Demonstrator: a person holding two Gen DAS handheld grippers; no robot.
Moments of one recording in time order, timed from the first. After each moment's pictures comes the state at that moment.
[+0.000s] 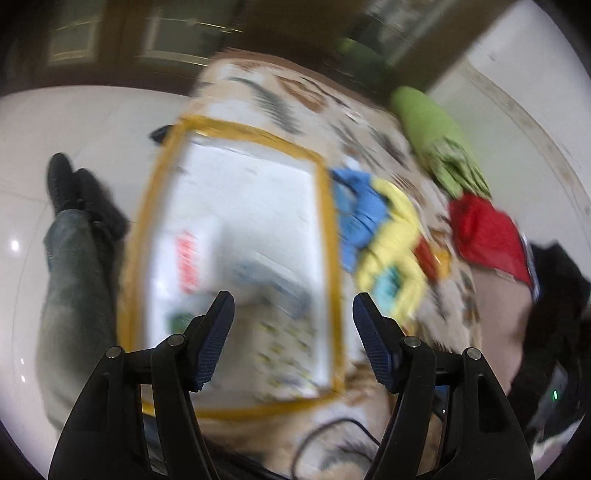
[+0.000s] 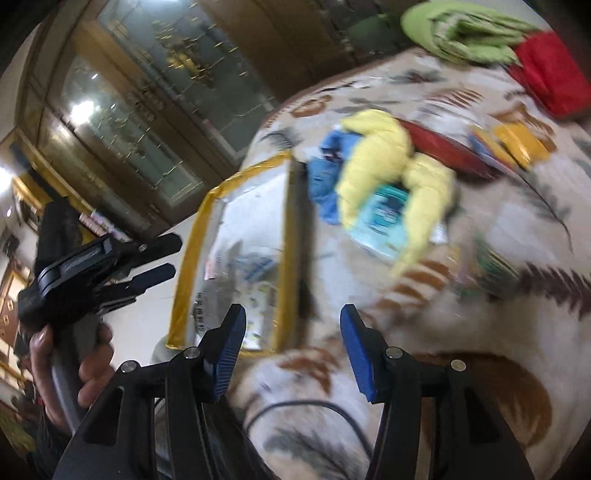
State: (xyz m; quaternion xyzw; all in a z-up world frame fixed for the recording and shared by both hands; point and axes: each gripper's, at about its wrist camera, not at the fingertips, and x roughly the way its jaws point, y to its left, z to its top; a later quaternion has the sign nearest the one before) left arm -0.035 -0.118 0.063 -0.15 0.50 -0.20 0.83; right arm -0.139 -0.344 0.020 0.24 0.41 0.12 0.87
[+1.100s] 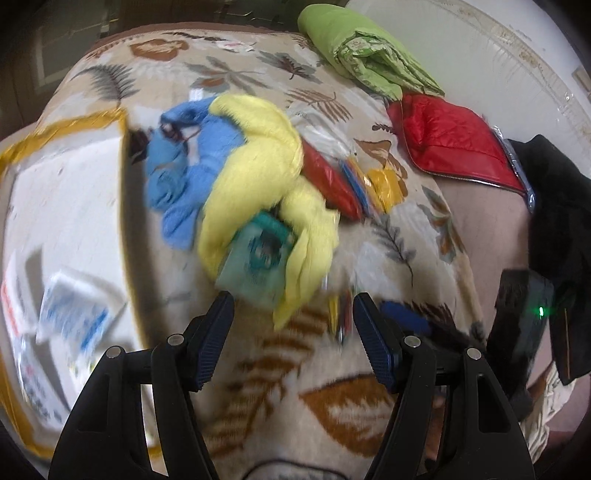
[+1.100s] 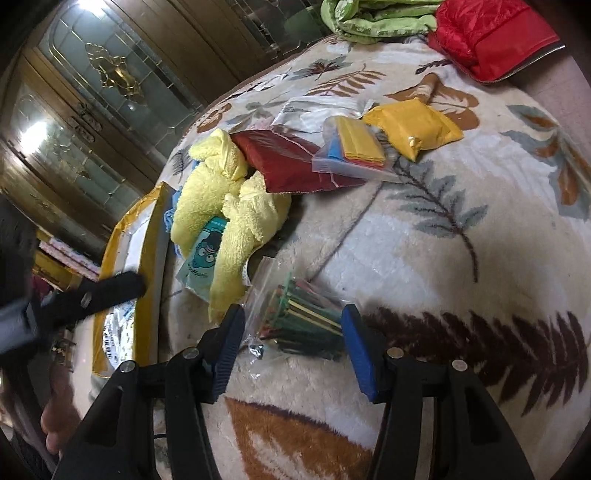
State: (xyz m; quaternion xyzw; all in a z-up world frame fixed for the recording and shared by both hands) left arm -0.022 -0.293 0.038 -0.03 0.54 -0.31 0.79; right arm -0.122 -0.462 -0.022 0.25 0.44 0.05 0.86
